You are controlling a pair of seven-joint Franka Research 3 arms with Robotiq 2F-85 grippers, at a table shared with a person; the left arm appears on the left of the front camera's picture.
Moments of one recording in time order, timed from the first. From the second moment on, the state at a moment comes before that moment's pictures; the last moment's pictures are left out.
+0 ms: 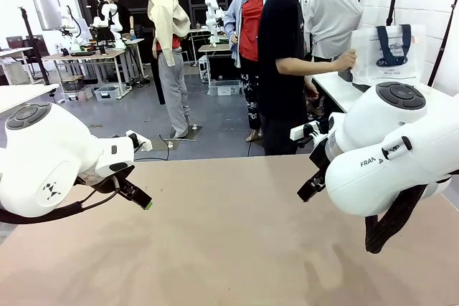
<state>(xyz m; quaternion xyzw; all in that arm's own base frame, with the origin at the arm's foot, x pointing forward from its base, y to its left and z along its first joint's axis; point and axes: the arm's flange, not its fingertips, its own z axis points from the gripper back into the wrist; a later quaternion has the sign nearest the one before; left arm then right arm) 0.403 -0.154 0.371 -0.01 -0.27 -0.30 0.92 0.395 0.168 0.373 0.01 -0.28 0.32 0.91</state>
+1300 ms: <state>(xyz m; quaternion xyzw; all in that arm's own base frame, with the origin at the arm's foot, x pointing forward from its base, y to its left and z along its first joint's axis) 0.395 -0.173 0.391 -0.06 -0.21 -0.31 0.93 0.396 0.164 0.406 -0.02 -0.32 0.34 0.88</state>
